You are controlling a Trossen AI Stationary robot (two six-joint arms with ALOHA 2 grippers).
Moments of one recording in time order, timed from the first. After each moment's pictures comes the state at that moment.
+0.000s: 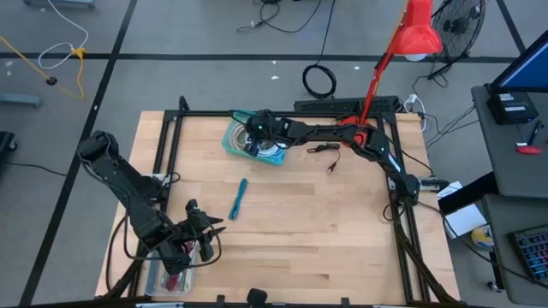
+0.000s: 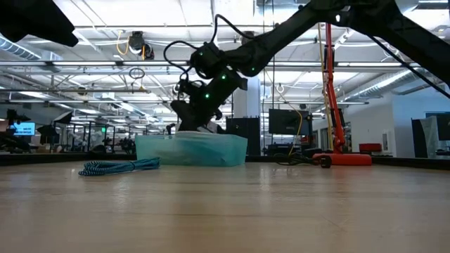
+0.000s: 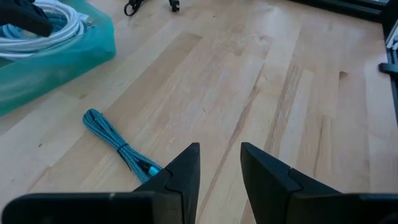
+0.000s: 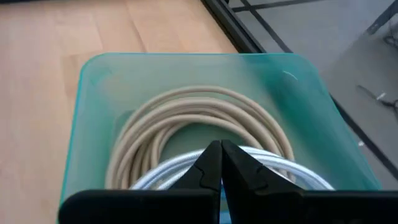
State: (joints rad) left arm -0.89 1.35 0.87 -0.62 -0.89 -1.13; right arm -0.35 2.28 1.77 -0.12 0.15 -0.05
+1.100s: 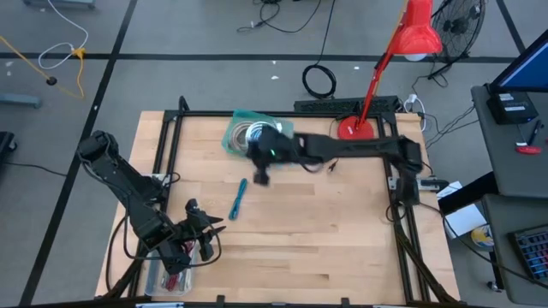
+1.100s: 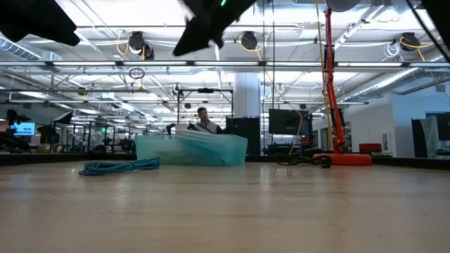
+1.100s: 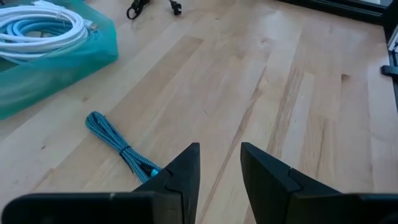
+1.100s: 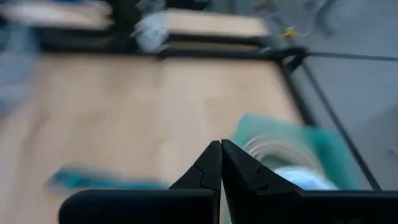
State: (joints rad) left arm -0.89 1.35 0.87 -0.63 -0.90 -1.13; right arm -0.10 1.95 1.77 -0.36 0.15 -0.09
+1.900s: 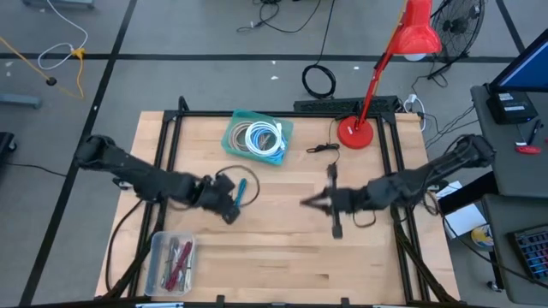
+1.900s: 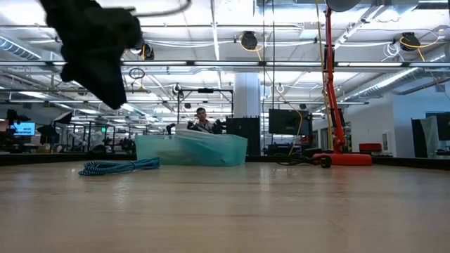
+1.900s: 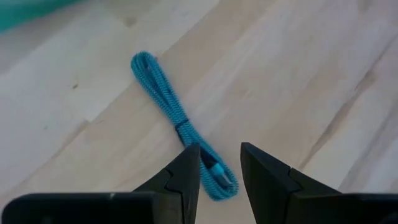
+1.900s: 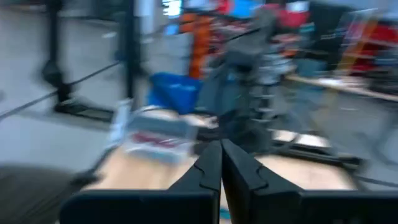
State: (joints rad) left arm -0.36 1.35 0.87 -0.67 -0.38 -1.03; right arm 0.46 1.21 0.98 0.14 0.34 -0.09
